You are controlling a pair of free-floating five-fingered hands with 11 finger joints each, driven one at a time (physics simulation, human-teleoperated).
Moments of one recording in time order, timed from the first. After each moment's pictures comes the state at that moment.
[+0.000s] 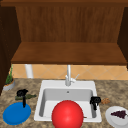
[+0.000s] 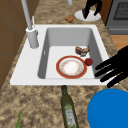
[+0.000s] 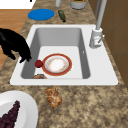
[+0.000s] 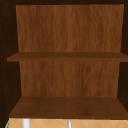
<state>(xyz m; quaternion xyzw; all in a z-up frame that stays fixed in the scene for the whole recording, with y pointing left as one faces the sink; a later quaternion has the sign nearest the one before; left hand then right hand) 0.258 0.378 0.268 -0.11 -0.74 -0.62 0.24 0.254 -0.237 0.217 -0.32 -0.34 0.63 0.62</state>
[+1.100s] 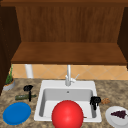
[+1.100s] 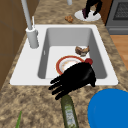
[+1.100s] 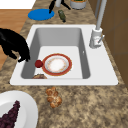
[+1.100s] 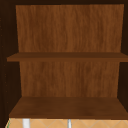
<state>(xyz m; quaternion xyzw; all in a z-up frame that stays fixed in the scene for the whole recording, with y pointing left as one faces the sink) 0.410 0.374 0.176 -0.12 -0.74 -0.62 0.24 0.254 -0.237 0.217 -0.32 -0.34 0.63 0.62</state>
